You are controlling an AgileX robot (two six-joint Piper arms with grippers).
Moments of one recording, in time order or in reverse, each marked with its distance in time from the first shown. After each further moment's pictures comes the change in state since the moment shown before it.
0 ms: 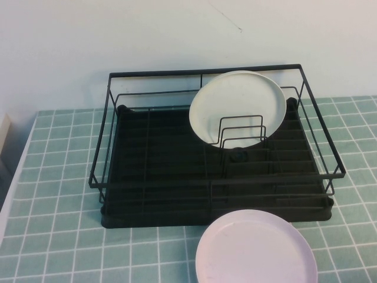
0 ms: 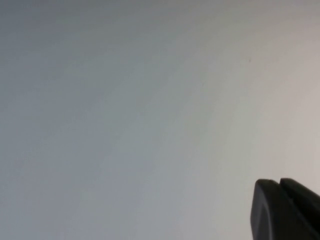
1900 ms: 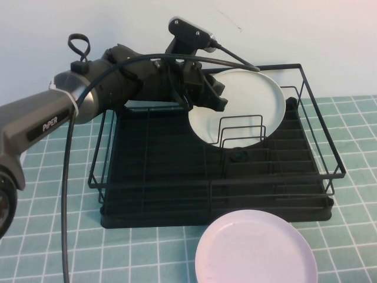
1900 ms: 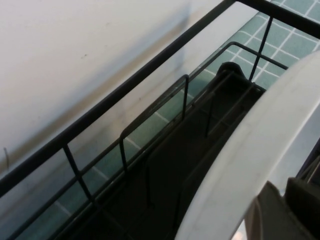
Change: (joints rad) right arm 0.000 0.000 0.000 0.000 0.000 0.000; left arm -0.359 2.013 -1.199 -1.048 0.749 1.218
